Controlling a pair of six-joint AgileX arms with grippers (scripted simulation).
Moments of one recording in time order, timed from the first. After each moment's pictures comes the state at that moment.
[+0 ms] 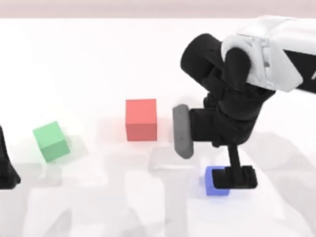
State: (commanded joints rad) left arm 0.00 0.00 0.00 0.00 0.00 0.00; right arm 0.69 1.87 1.43 -1.12 -0.02 -0.88
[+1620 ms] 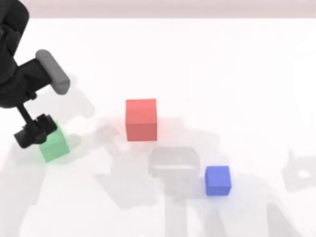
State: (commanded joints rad) left arm -0.15 1.72 1.28 -1.00 0.00 0.83; right arm 0.06 0.18 0.13 -0.11 -0.03 -0.10
